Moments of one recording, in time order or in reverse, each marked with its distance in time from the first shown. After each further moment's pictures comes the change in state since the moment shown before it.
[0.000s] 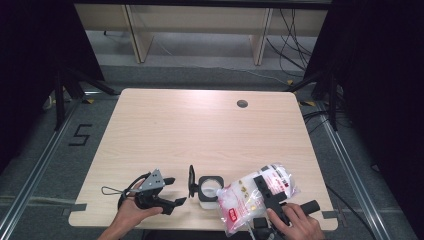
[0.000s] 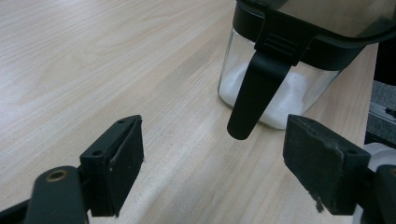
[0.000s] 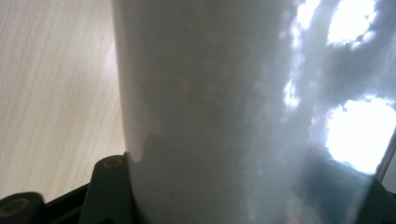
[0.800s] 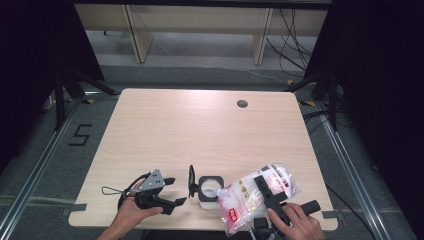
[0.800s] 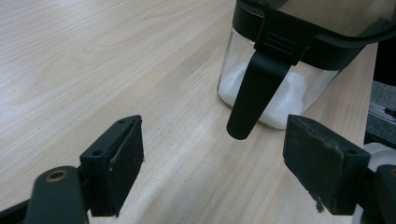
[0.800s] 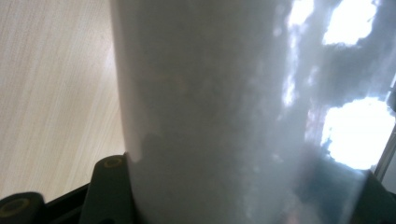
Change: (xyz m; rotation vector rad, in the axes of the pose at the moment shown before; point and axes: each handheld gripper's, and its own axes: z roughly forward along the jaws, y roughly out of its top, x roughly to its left) left arm -0.002 0.000 0.002 -0.023 -0.013 -0.007; right arm 0.001 -0.001 -0.001 0.001 -0.004 0.009
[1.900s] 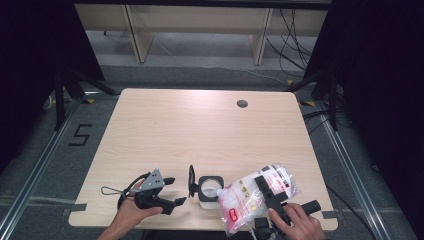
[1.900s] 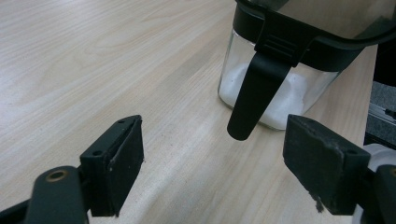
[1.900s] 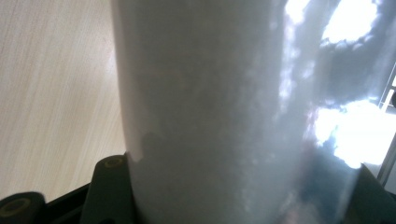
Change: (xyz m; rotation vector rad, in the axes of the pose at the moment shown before) left arm -0.001 0.000 -0.001 -0.009 0.008 -0.025; right arm -0.001 -0.002 0.000 -0.011 0.007 0.002
